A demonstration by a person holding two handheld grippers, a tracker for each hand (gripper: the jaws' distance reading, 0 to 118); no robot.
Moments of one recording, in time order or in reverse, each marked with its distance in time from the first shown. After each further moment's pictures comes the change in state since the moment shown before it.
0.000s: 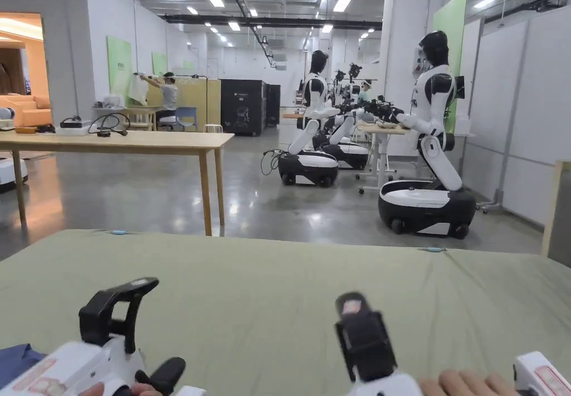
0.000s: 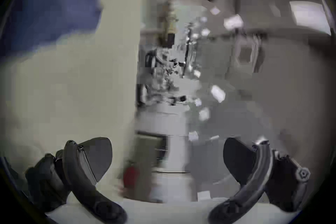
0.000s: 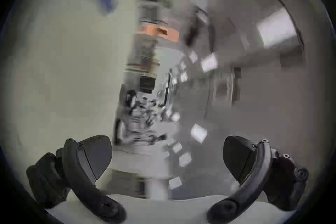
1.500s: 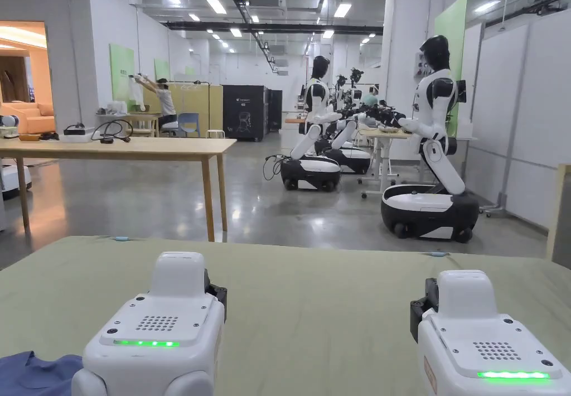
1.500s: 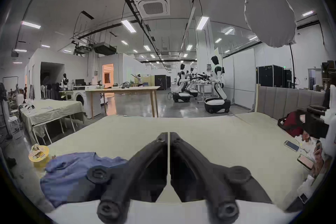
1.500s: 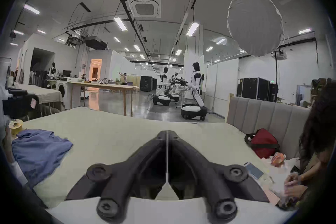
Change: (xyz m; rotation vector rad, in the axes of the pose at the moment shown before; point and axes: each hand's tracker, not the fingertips) left arm 0.059 -0.154 -0.050 0.270 0.548 -1.962; right arm 0.164 -0.151 -0.035 -0.432 0.046 -1.973
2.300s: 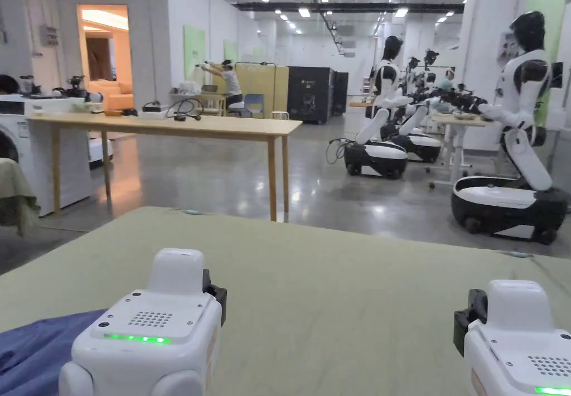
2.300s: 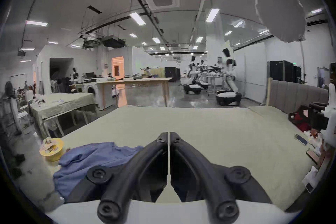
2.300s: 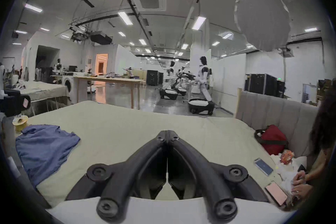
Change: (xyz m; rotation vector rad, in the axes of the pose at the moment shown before) left arm -0.088 -0.019 0.020 -0.090 0.166 0.011; right arm -0.045 -0.010 -0.018 -0.067 0.146 0.029
